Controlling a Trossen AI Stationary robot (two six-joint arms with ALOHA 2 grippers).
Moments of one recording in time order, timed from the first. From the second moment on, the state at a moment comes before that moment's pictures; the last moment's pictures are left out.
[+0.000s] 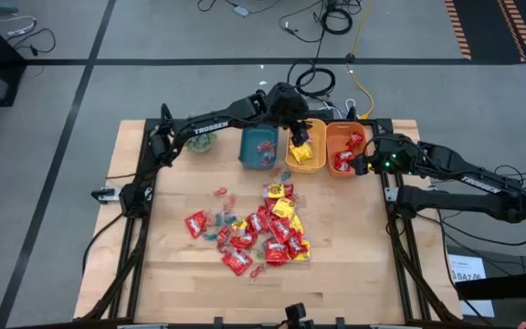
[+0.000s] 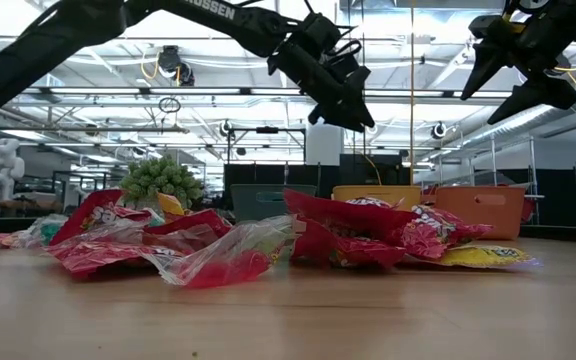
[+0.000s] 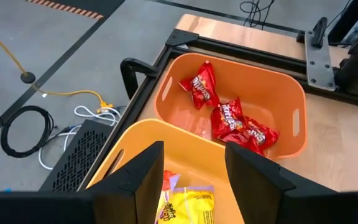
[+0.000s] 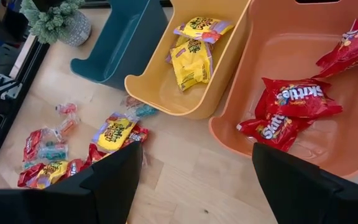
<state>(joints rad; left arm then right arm) 0.42 2.23 2.10 -0.46 0.12 0.06 -0.36 0.65 0.77 -0.89 0.16 0.90</state>
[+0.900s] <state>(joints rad) 0.33 1.72 1.63 -0.56 0.17 -0.02 -0.24 0.81 0.77 -0.53 -0.05 0.57</state>
